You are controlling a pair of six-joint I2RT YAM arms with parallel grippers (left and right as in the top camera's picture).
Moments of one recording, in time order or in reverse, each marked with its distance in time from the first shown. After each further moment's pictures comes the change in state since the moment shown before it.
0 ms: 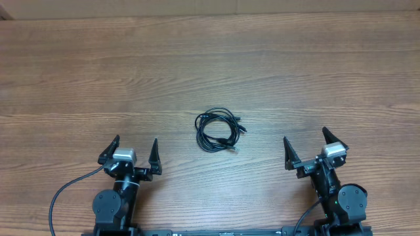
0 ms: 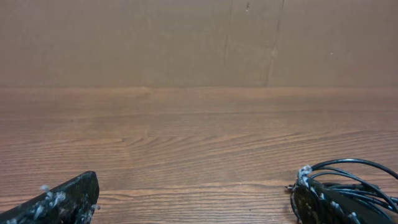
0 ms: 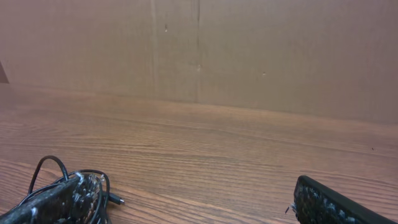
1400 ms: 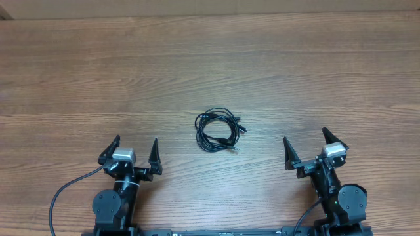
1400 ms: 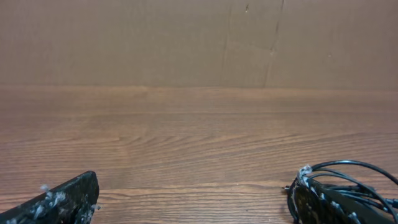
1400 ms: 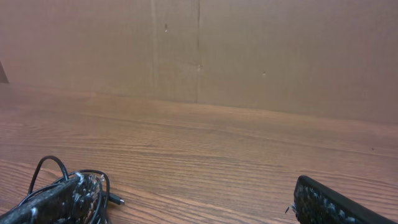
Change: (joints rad) left arm 0.000 0.000 0.000 0.000 0.004 -0.023; right arm 0.000 0.000 0.000 0.000 0.000 0.000
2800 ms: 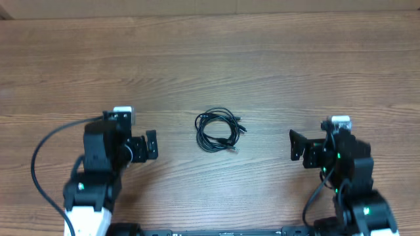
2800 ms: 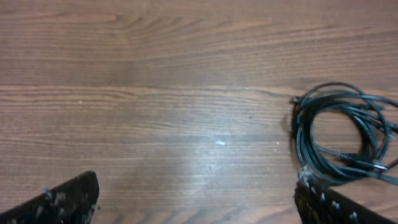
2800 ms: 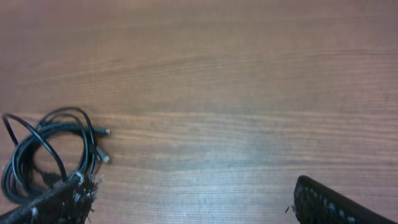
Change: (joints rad) left arm 0.000 0.867 0.748 -0.642 -0.013 -0.007; right arm 0.000 0.632 0.548 -0.531 0.105 0.135
